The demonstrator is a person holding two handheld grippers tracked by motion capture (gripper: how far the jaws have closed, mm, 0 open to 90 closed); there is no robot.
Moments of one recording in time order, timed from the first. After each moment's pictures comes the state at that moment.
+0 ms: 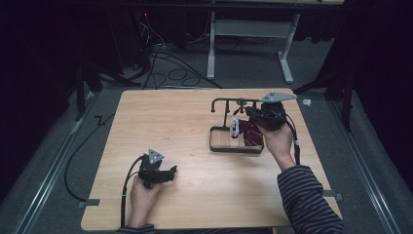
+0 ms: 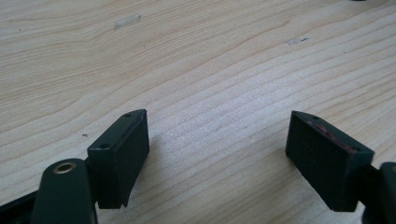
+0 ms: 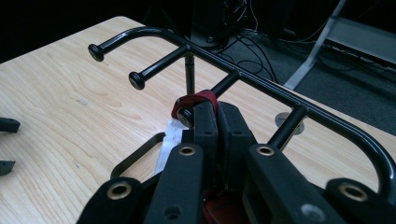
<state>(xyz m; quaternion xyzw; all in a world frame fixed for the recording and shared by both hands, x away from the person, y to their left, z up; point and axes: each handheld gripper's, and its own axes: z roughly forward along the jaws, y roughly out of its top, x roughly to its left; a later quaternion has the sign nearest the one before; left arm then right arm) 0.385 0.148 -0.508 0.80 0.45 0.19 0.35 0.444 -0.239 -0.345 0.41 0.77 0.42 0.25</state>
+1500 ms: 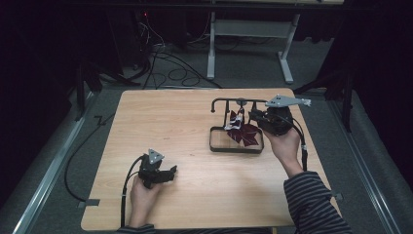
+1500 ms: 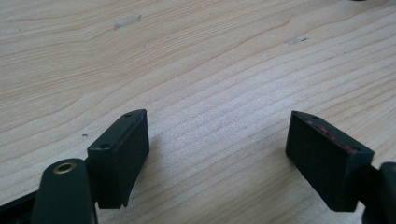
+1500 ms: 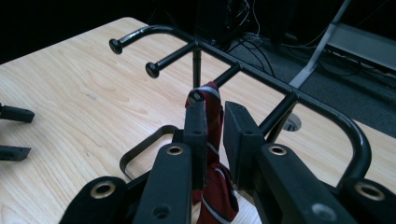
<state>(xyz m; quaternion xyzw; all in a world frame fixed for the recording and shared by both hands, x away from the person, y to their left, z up) 0.385 0.148 -0.508 0.80 0.45 0.19 0.35 0.423 -0.248 -0.338 0.40 0.78 0.42 0.25</state>
